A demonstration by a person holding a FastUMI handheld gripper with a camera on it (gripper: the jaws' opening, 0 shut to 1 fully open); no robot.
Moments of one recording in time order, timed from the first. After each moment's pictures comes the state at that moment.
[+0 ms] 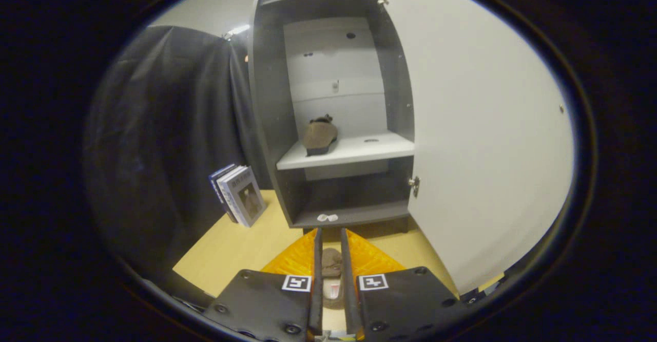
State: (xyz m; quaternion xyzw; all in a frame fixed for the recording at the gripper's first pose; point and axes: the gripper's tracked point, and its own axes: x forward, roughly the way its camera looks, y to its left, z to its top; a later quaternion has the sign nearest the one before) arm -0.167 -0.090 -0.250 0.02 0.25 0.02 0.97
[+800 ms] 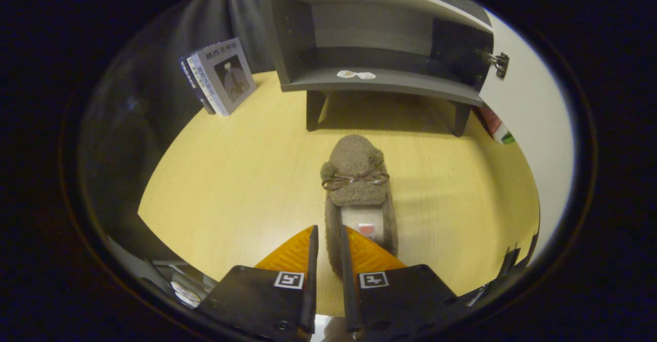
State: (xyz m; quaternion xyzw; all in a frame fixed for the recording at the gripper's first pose) arm -0.178 -0.056 -0.500 -0.05 0.51 0.03 0.86
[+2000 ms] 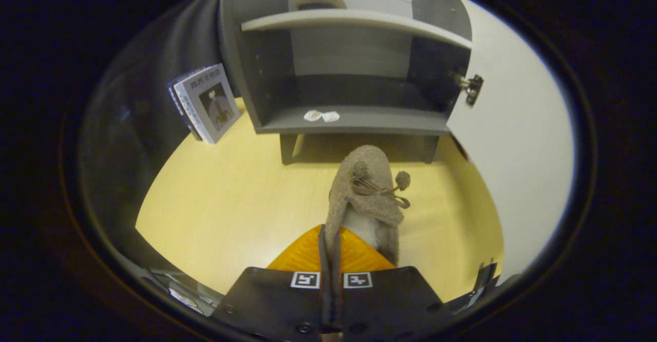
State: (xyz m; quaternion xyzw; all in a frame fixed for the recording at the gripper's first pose) arm -0.134 -0.100 -0.411 -0.05 0.43 0.00 0.90
